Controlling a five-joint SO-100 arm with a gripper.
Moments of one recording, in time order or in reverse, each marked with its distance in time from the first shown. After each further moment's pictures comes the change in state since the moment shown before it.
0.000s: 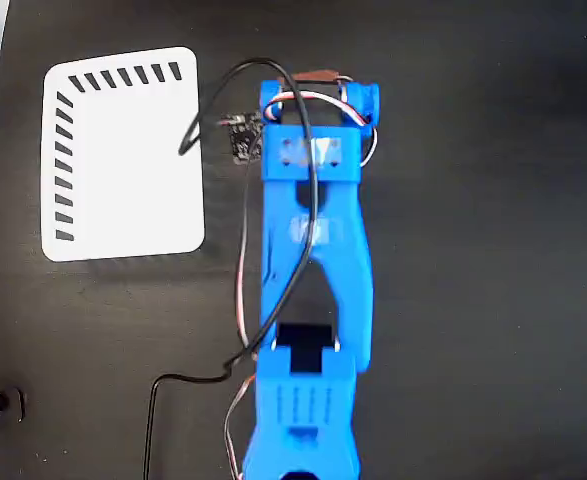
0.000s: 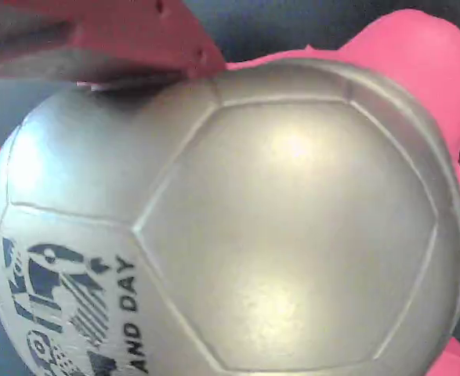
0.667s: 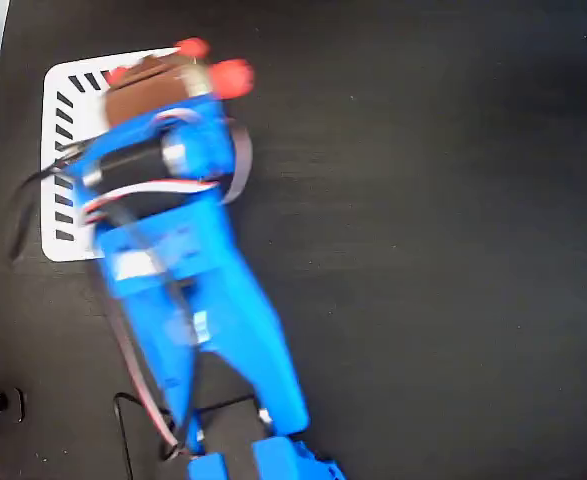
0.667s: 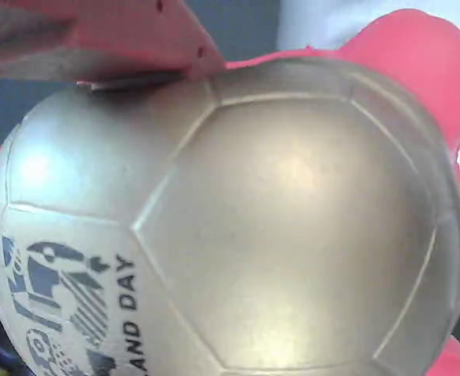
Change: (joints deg) arm -19.2 19.9 3.5 2.8 8.8
